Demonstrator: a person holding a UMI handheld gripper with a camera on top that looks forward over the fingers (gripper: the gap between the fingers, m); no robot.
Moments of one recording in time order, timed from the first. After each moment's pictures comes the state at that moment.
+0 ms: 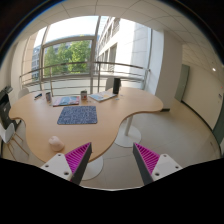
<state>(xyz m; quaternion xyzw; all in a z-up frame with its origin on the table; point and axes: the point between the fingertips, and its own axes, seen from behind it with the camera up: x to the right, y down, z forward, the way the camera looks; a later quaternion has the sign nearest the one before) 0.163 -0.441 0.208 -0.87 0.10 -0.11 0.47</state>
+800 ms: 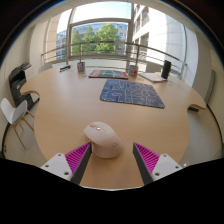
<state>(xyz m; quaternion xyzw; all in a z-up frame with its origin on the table) -0.068 -0.276 -0.009 -0.91 -0.02 -0.03 0.41</state>
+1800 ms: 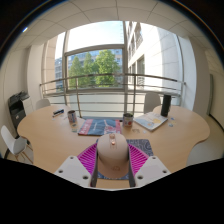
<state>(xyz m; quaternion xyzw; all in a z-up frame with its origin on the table) -0.016 -0.061 0.172 -0.84 0.00 0.01 0.55</state>
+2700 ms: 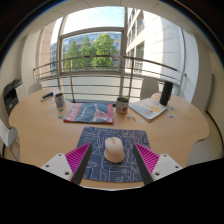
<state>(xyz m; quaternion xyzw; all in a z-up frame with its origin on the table) 0.018 -0.009 0.105 -0.88 -0.01 -0.03 0.47</state>
